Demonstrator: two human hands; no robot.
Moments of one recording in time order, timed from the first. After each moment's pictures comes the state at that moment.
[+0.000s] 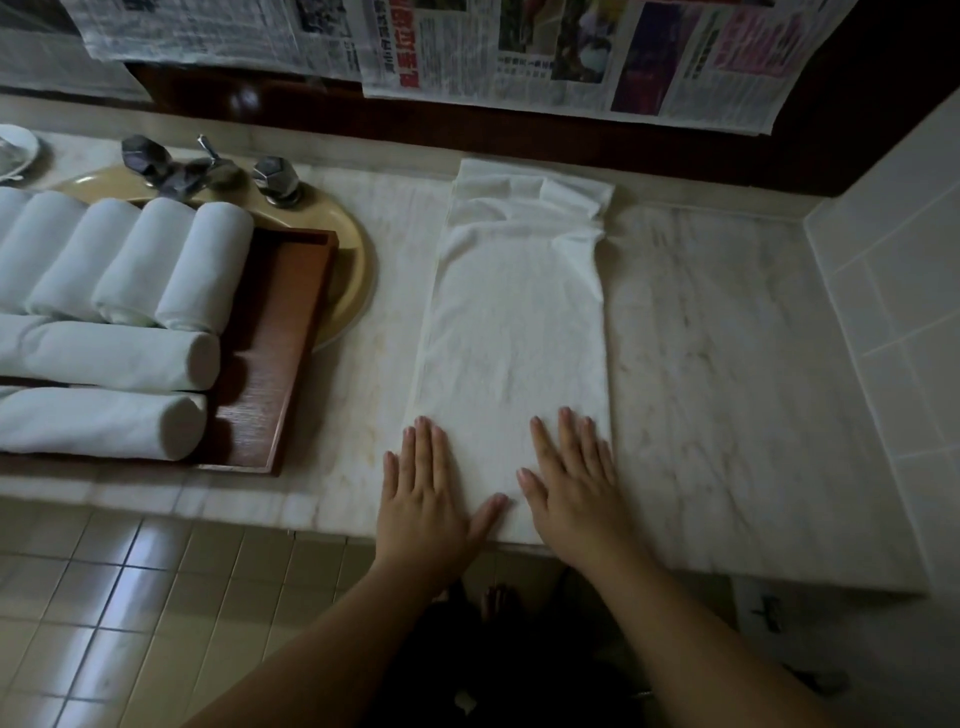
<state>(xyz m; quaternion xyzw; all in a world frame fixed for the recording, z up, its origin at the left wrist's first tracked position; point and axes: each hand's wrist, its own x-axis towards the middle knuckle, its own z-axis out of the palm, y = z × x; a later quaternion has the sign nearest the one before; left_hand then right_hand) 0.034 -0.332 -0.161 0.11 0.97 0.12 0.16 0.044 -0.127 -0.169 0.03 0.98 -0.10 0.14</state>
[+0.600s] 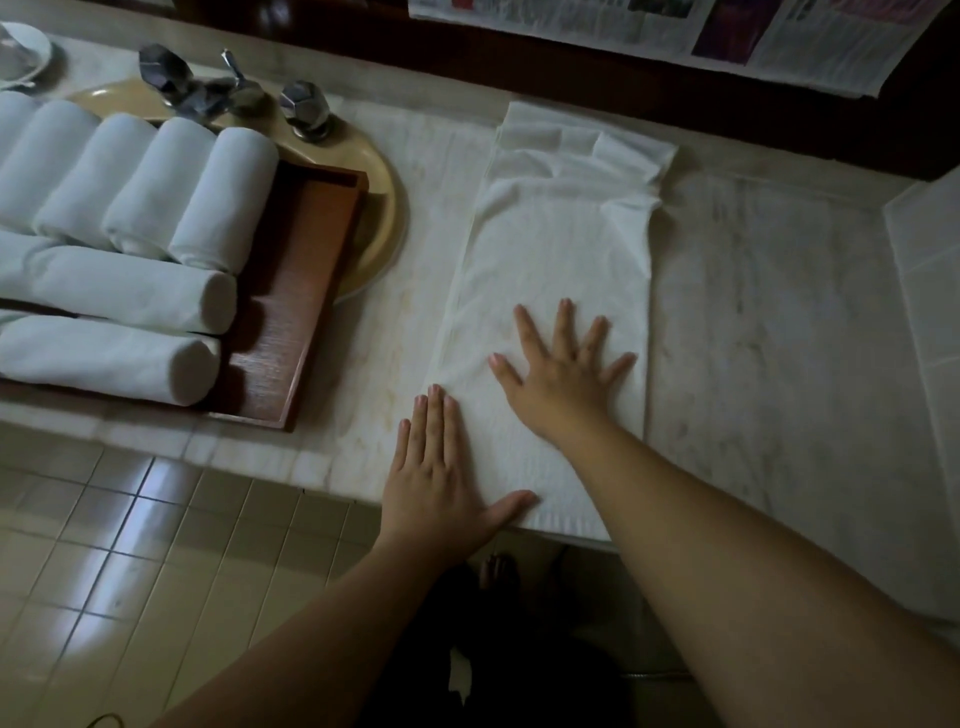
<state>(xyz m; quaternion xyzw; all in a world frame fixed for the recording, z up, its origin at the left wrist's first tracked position) 0.035 -0.338 -0.167 0.08 0.97 0.14 0.16 -0.079 -0.168 -0.158 0.08 0.97 -0.08 0.21</state>
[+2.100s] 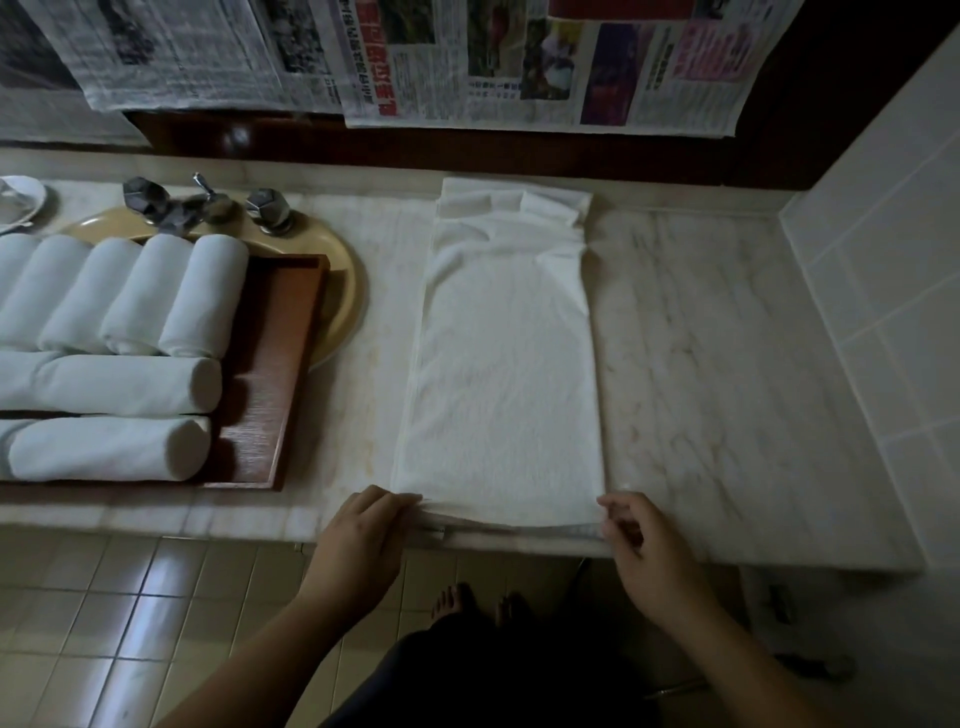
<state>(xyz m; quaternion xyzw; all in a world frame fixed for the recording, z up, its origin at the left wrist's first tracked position) 0.042 -0.414 -0.163 0.18 0.94 0.31 0.02 0.125 -0.070 -0.144 0.18 0.87 -0.45 0.08</state>
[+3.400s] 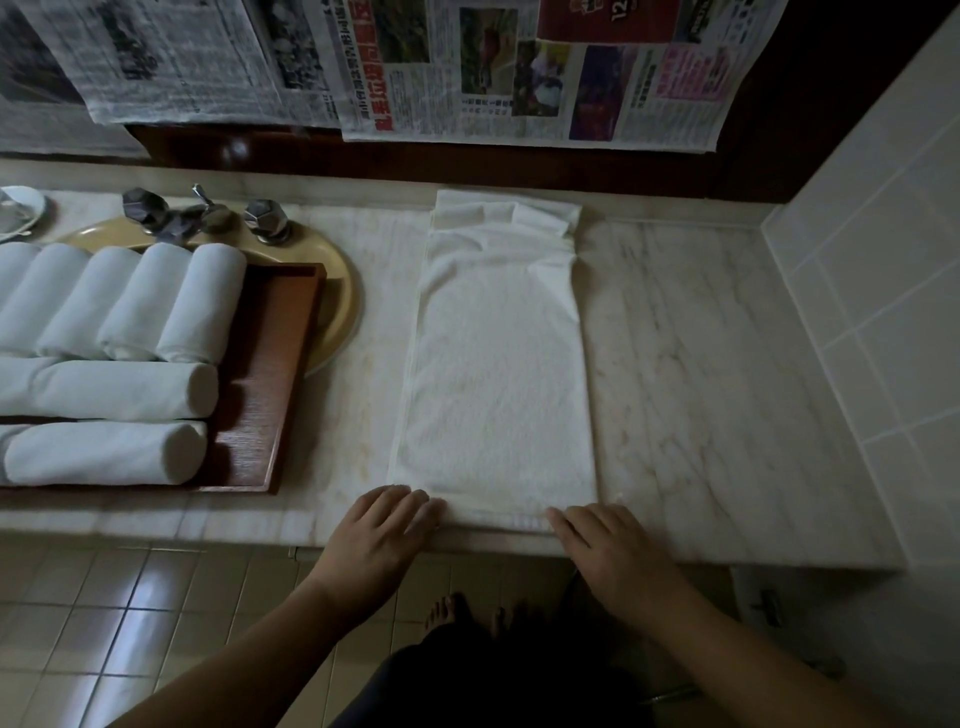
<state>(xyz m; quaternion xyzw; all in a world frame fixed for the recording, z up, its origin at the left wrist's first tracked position) 0.039 -0.409 -0.177 0.43 0.88 0.12 -0.14 0.122 -0.067 -0.171 -0.25 0.97 -0.02 -0.07</state>
